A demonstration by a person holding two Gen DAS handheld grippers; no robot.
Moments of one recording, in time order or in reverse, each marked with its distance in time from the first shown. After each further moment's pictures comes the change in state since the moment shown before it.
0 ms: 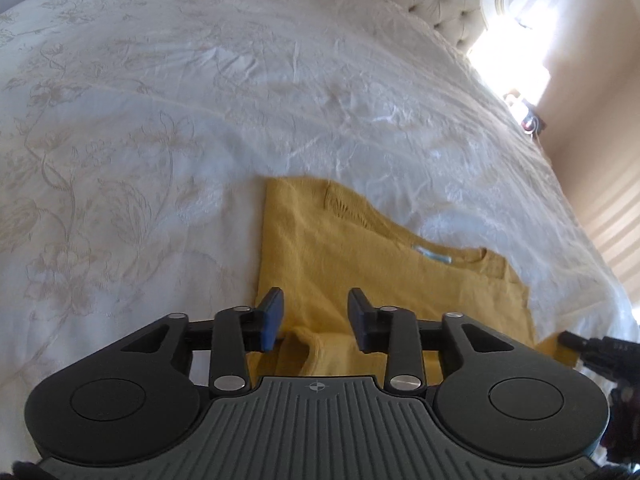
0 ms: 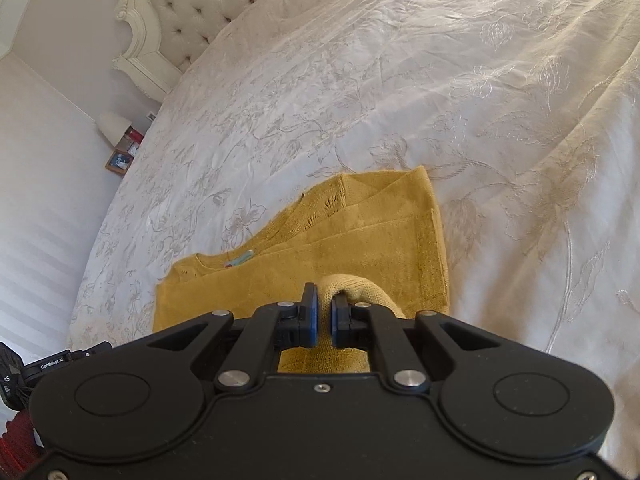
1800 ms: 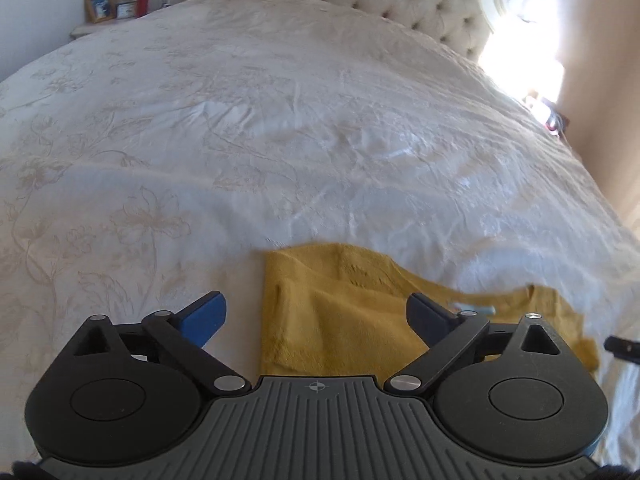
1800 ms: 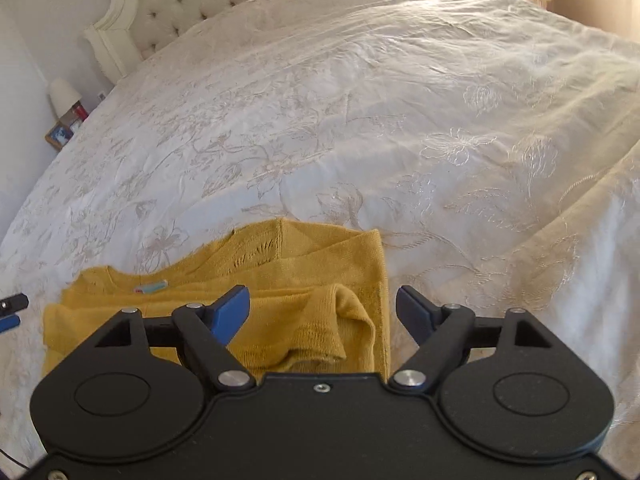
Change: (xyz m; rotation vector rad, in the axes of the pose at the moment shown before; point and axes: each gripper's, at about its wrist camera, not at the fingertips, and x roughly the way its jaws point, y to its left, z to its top) left arm 0.032 -0.035 0.028 0.147 -0.118 0.135; right arm 0.034 0.033 0.013 -0.252 -0.083 -0.261
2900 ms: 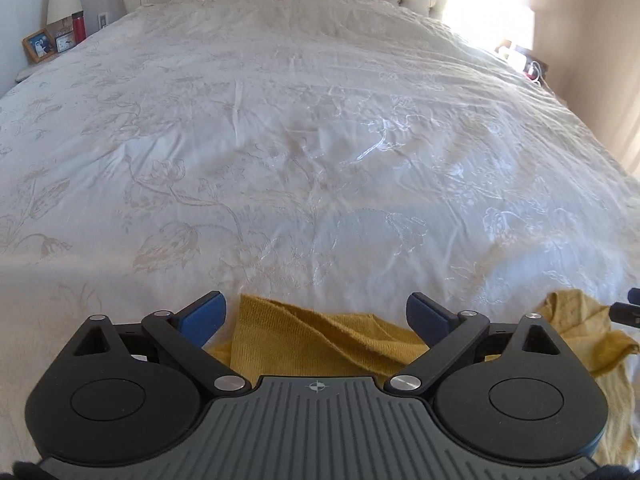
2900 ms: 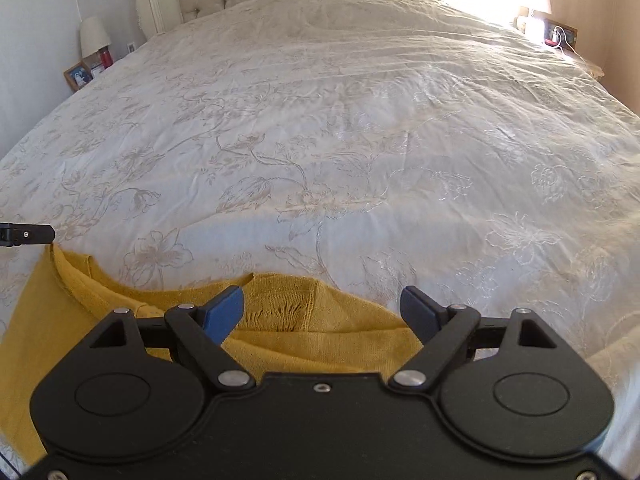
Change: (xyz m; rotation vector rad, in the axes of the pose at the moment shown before) left arm 0.066 -0.024 0.055 0.151 0.038 -0.008; right arm 0.038 0.036 0.036 -0.195 -0.031 -0.020
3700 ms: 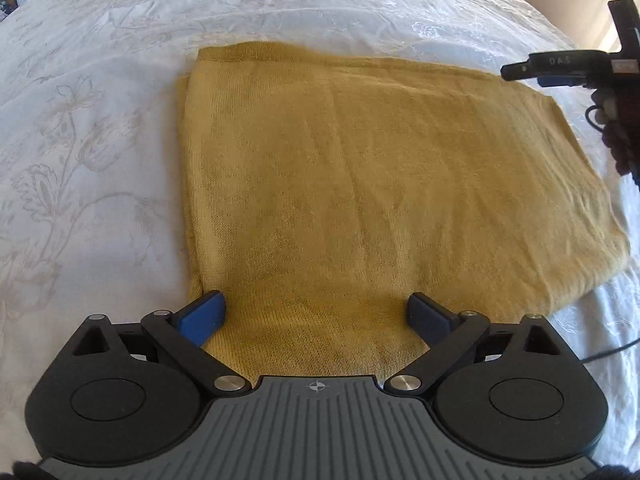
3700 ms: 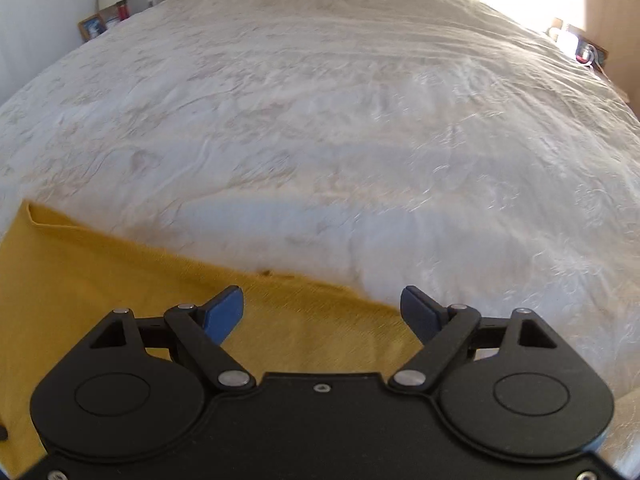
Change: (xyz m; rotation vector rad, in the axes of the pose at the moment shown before) left arm -0.038 -0.008 -0.133 0.099 0.262 -0.069; right arm 0.051 0.012 0.026 -0.062 0.046 -0.045
